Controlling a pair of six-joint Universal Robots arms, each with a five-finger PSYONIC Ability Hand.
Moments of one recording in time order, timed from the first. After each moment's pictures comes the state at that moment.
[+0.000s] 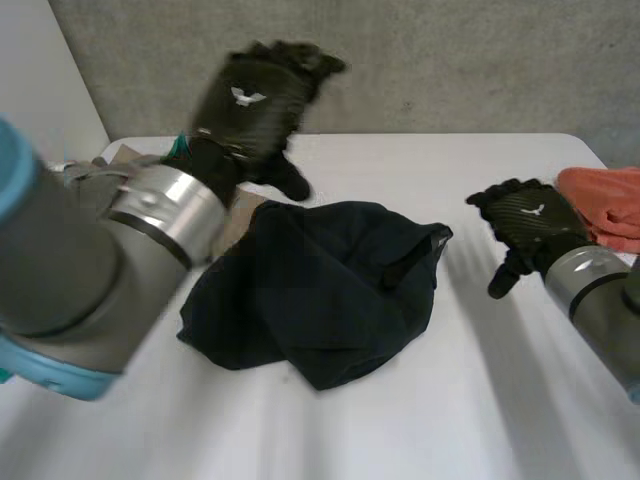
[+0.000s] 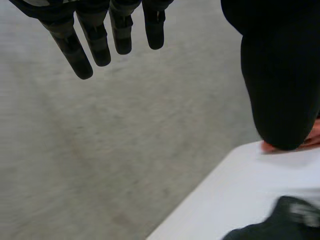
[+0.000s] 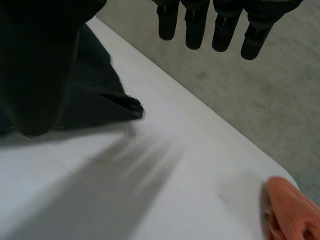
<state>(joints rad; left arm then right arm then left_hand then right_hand) 4.09 -1.77 -1.45 3.42 -1.41 3.34 1.82 -1.34 1.69 -0.10 1.45 2.75 0.21 0.21 0.21 0.21 0.05 0.22 0.21 0.20 0.21 0.05</state>
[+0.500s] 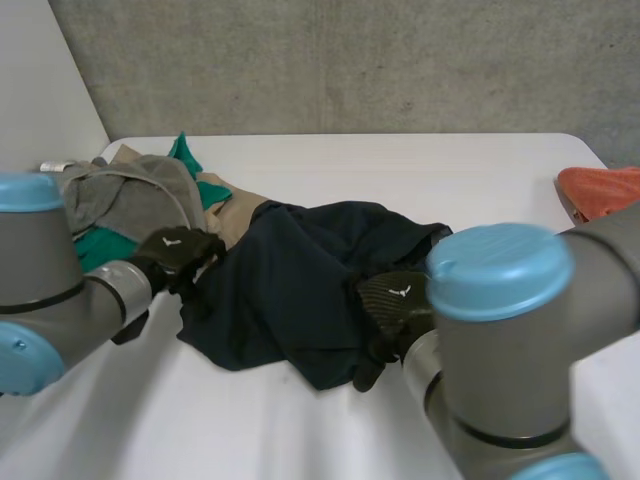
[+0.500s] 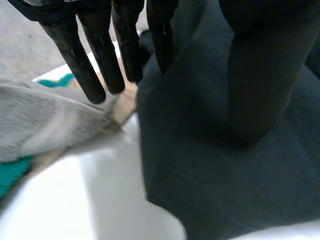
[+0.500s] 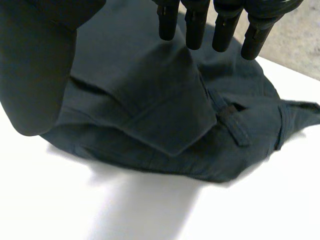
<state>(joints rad) 4.46 -2.05 -1.54 3.11 -1.31 3.42 2.38 -1.14 1.47 0.16 1.79 3.16 0.54 0.52 0.52 0.52 0.35 0.22 0.21 0.20 0.21 0.05</state>
